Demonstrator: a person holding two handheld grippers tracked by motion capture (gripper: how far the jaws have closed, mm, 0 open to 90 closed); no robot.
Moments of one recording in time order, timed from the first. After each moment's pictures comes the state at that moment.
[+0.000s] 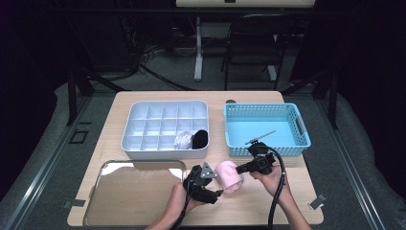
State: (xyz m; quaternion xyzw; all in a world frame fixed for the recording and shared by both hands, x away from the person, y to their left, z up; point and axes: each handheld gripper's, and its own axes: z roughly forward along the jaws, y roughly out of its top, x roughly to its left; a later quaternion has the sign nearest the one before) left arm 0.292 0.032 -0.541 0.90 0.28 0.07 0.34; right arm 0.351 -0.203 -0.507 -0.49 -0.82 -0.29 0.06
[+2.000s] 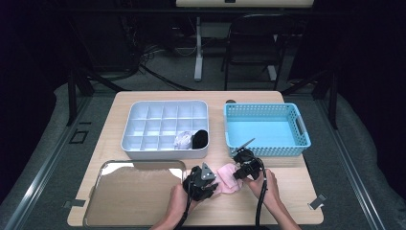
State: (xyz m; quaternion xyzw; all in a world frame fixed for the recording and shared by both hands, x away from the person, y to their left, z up) left arm 0.292 0.027 -0.553 0.89 0.30 0.10 0.33; right arm 0.355 -0.172 -0.544 -0.49 -0.86 -0.16 -0.03
